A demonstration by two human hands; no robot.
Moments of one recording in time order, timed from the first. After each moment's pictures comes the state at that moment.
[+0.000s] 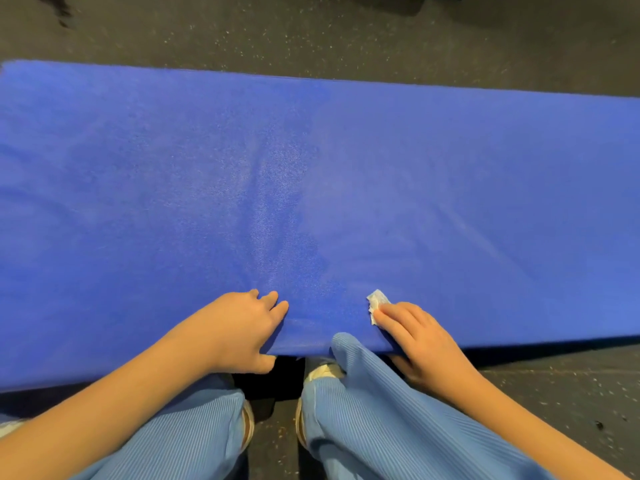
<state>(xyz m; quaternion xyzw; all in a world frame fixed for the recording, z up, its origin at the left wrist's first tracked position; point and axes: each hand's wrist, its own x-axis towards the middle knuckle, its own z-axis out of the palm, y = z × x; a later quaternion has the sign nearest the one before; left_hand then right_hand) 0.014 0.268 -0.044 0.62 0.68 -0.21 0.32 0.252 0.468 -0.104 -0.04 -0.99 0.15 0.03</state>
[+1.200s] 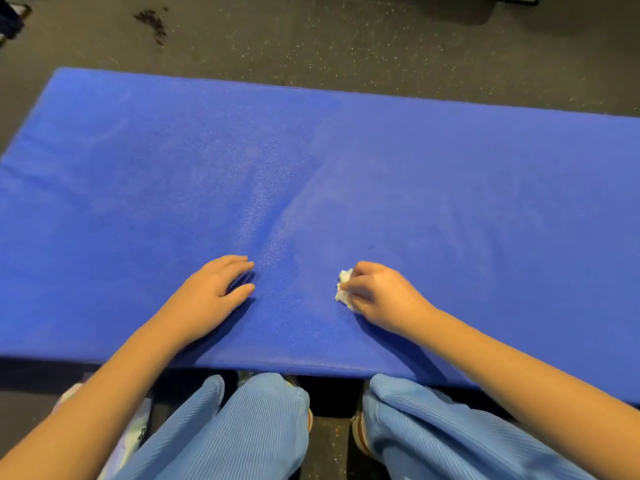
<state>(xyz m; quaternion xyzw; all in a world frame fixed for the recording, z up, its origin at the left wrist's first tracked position) -0.069 0.157 -0.079 0.35 0.88 0.16 0.27 0.098 0.411 -0.088 -0.02 -0.95 0.31 -0.04</state>
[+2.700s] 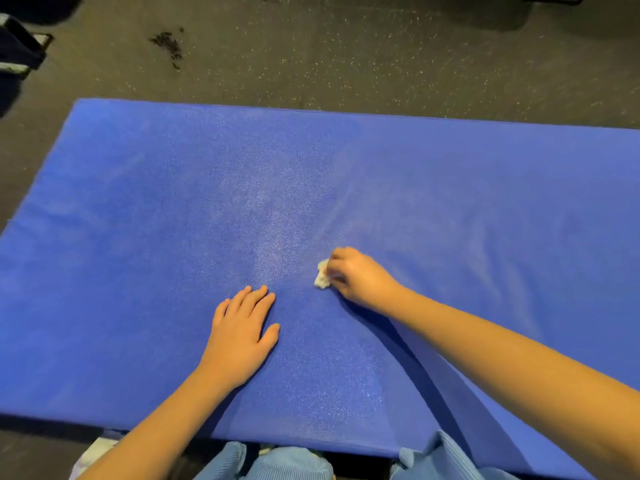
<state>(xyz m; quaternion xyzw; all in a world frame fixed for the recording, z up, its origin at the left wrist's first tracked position) -0.080 0.175 -0.121 0.33 0.91 0.10 0.21 -0.035 0.431 -0.135 0.01 -0.95 0.30 -0.06</state>
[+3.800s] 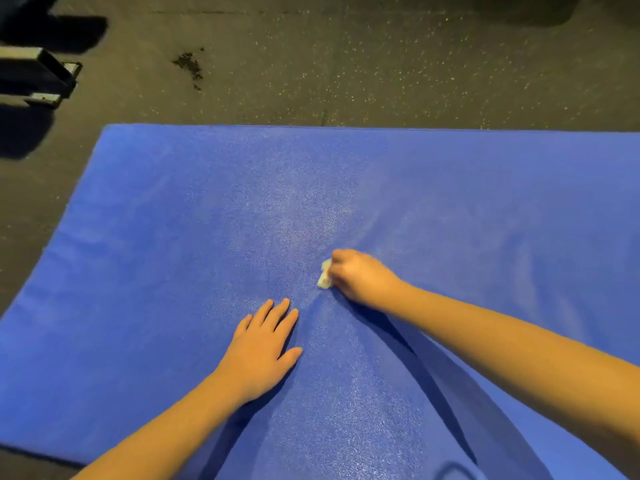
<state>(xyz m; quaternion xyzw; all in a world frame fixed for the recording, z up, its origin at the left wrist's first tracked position) -0.128 0.198 -0.100 0.37 0.86 -0.07 0.36 -0.107 0.433 -0.143 0.07 -0.96 0.25 -0.08</state>
